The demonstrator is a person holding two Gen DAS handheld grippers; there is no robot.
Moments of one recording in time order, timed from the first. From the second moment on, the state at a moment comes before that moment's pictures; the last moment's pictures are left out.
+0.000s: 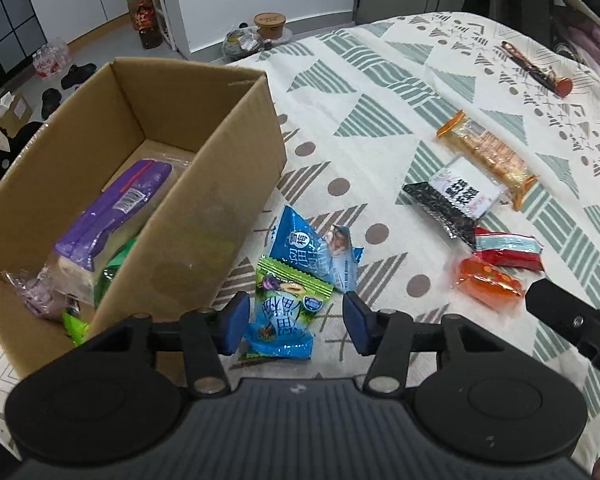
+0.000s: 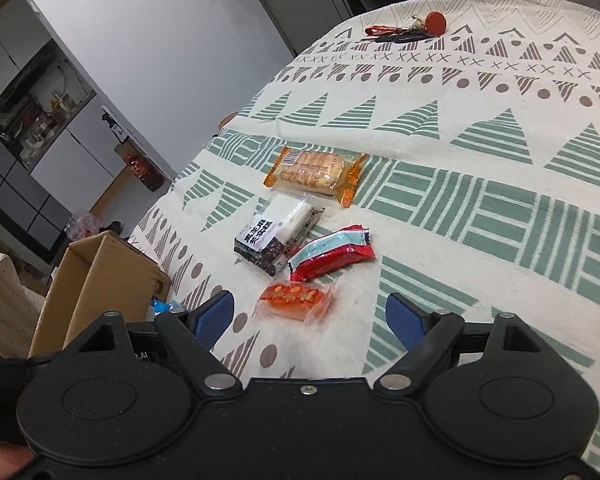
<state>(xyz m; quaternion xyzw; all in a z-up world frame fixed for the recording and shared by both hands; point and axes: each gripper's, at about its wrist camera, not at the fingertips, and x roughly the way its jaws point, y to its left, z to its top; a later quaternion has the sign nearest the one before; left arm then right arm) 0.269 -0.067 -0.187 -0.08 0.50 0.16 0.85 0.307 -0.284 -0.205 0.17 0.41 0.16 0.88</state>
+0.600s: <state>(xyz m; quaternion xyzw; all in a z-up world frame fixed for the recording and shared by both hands) 0.268 -0.061 -0.209 -0.10 0.51 0.15 0.84 0.339 -0.263 -0.215 0.16 0.39 0.21 0.88</state>
